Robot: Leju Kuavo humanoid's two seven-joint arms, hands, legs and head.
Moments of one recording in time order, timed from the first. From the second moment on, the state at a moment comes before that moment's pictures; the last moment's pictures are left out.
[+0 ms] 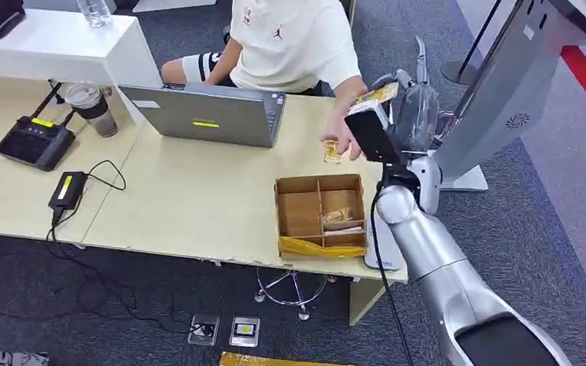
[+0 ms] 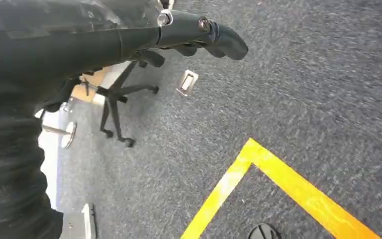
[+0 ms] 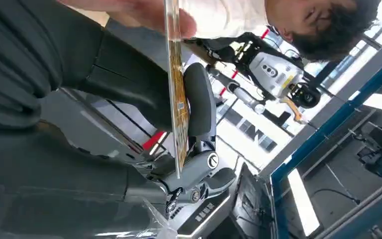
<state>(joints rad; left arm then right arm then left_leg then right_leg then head) -0.13 -0.01 0.10 -0.16 -0.08 0.59 0.26 -0.85 0.07 0.35 -0.76 0.78 -0.68 -0.22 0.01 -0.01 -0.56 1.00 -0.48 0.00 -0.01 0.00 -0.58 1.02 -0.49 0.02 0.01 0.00</state>
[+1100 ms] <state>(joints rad) -0.13 -0.03 0.10 -0.16 -0.08 0.63 0.24 -0.96 -0.05 0.38 -0.43 0.96 -0.59 -0.02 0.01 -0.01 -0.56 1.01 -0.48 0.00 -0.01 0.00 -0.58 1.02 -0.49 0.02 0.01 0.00</state>
